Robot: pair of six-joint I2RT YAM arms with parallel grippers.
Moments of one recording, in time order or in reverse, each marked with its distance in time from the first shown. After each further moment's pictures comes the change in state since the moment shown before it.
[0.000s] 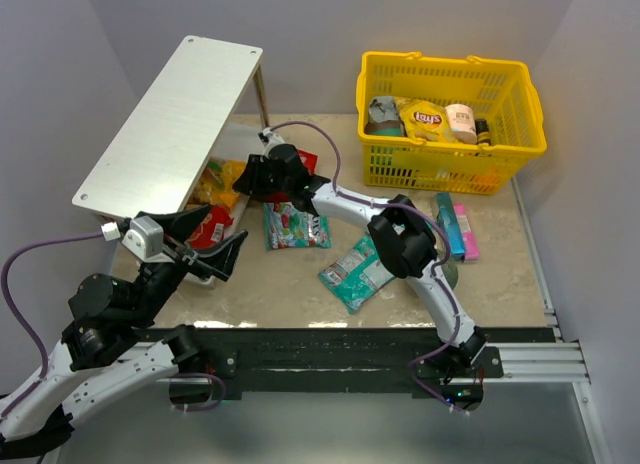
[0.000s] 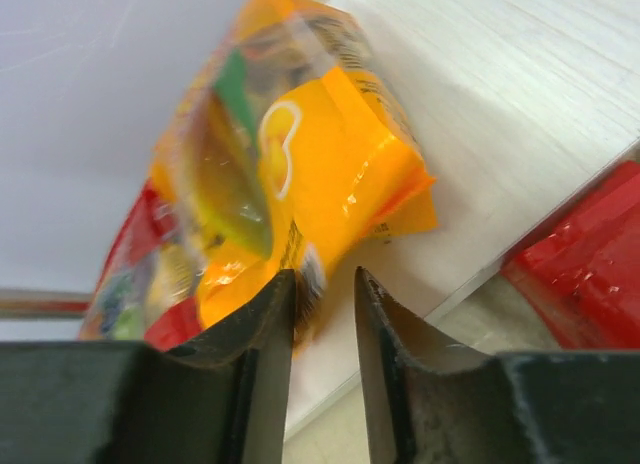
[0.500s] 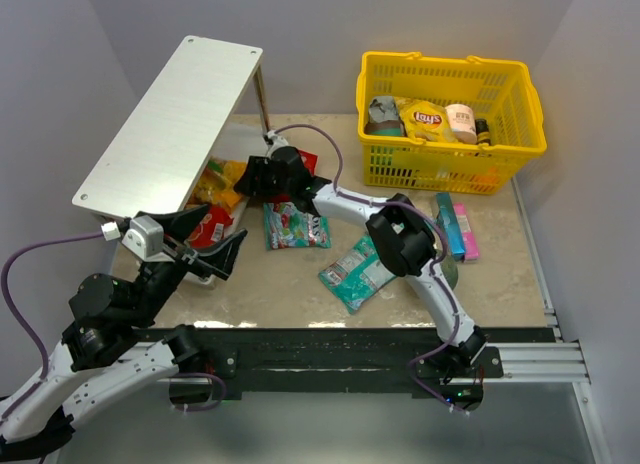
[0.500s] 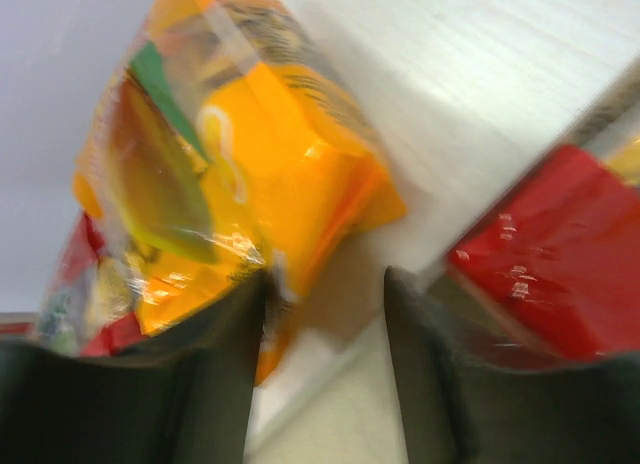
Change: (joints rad) left arm 0.014 0.001 -0.002 0.000 0.000 0.000; right arm -0.015 0.049 0.006 0.003 0.027 0.011
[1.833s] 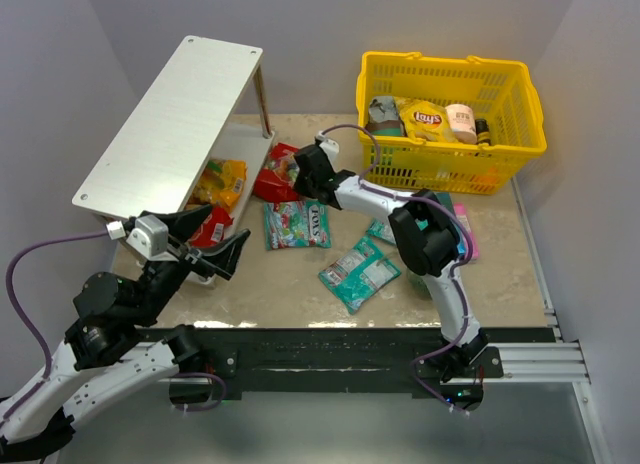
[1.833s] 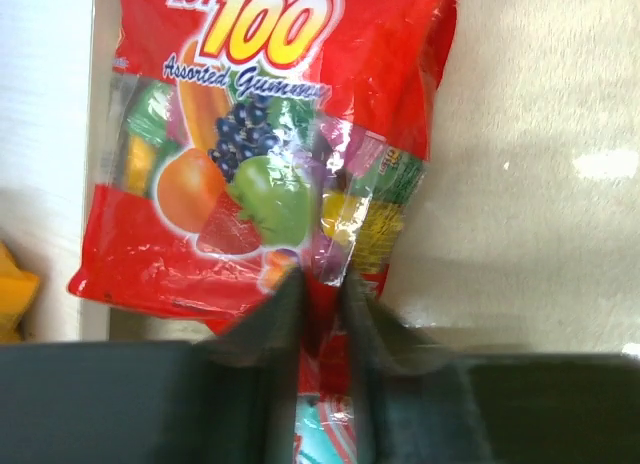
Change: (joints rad) left arm 0.013 0.007 -0.011 0.006 0.019 -0.002; right arm -0.081 -0.166 -0.182 -0.331 0.448 0.145
